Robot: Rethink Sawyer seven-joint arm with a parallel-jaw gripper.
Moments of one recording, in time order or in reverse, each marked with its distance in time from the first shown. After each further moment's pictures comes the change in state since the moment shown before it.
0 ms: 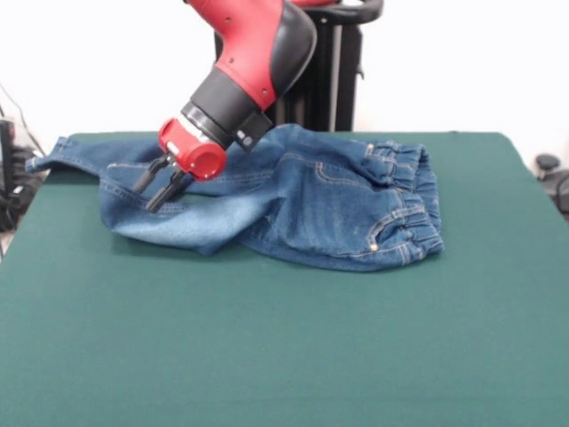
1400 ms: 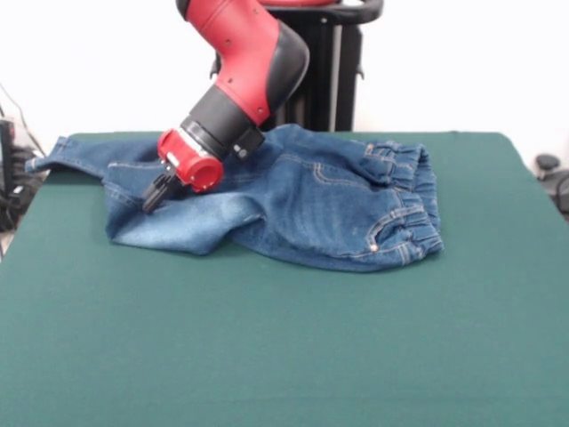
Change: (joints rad) arm 0.002 0.111 -0.015 -0.007 0.001 -0.047 0.000
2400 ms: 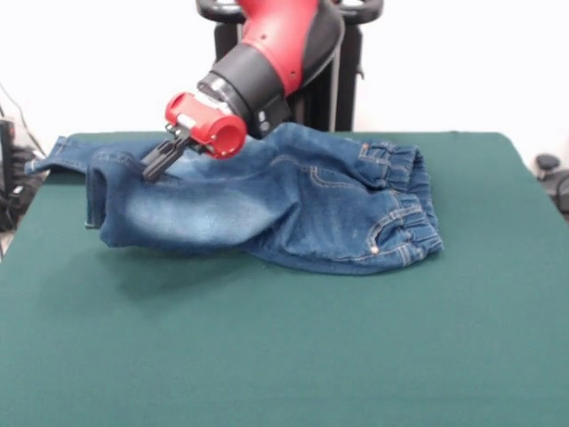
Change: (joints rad) arm 0.197 -0.049 -0.130 0.001 0.174 -0.041 0.000
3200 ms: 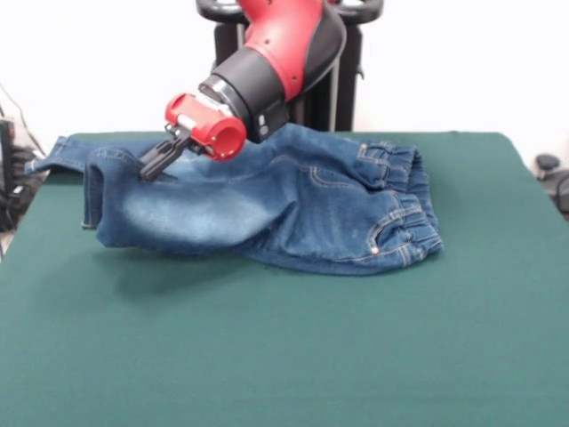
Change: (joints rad) arm 0.018 0.062 -0.014 0.000 0.054 -0.035 0.000
